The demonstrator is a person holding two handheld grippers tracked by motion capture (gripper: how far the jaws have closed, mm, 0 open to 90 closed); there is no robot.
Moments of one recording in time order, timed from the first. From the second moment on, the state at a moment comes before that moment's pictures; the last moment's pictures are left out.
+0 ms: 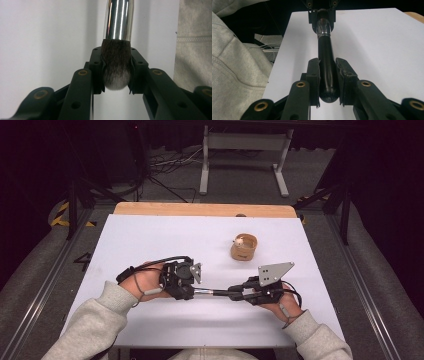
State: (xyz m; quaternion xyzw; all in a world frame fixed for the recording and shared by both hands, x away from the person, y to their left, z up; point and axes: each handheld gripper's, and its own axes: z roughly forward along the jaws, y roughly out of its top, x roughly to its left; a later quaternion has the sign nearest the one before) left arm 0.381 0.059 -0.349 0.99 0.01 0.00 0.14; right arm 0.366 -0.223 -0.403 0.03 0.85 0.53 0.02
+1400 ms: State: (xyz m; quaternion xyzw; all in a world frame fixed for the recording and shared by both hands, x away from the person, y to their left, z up) left arm 0.383 0.035 -0.353 0.99 0.00 0.00 0.12; right arm 0.370 -0.166 -0.347 0.04 0.94 0.34 0.02
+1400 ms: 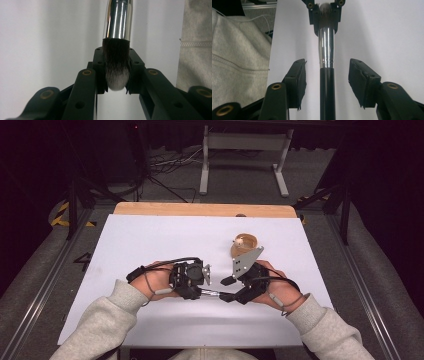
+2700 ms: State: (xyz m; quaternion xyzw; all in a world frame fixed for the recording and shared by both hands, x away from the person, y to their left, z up) left arm 0.384 0.031 -0.354 0.99 -0.01 -0.01 0.11; right arm 0.377 -0.138 -0.363 0.04 0.98 0.20 -0.01
